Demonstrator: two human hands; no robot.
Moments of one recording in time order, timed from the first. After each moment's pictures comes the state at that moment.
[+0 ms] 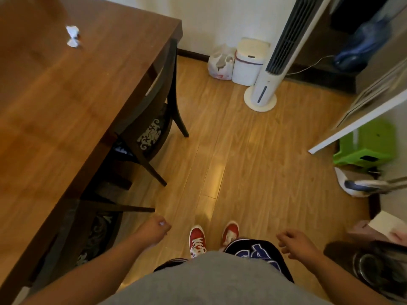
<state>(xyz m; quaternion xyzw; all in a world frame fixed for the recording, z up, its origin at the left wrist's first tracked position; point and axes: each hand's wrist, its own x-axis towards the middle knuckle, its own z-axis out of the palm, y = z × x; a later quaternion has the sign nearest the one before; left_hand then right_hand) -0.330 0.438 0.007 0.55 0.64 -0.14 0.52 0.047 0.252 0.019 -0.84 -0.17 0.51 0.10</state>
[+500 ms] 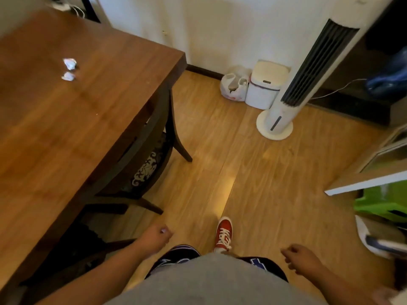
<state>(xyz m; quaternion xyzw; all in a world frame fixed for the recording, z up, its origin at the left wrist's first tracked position) -0.200 0.596 0.008 0.51 0.67 -0.13 0.53 0.205 0.444 -0.015 -0.82 -0.21 0.53 0.01</state>
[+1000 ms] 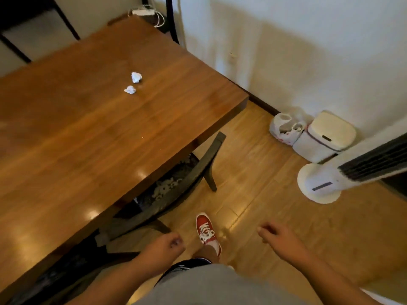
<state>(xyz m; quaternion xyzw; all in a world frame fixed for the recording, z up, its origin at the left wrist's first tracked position) -0.187 0.723 0.069 0.47 0.68 -0.04 0.56 0.146 0.771 0.059 -0.67 -0.53 0.52 0.05</state>
